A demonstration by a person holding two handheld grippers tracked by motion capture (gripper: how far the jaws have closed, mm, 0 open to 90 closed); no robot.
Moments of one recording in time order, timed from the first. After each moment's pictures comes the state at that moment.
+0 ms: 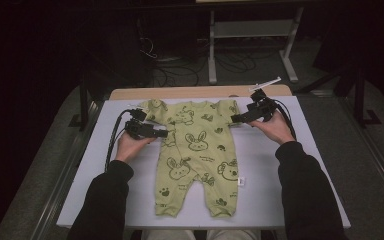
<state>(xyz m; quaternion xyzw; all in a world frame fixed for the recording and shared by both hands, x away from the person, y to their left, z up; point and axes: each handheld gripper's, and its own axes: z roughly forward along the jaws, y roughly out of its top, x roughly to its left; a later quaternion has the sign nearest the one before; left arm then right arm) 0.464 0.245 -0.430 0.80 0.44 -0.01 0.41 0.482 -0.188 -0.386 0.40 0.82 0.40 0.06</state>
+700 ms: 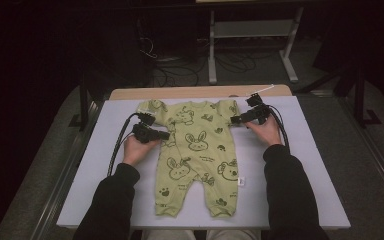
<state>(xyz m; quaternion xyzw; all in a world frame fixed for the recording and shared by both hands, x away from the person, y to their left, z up) 0.461 0.223 -0.443 0.83 0.42 0.01 0.37 0.511 -0.185 -0.437 0.49 0.79 0.36 0.07</state>
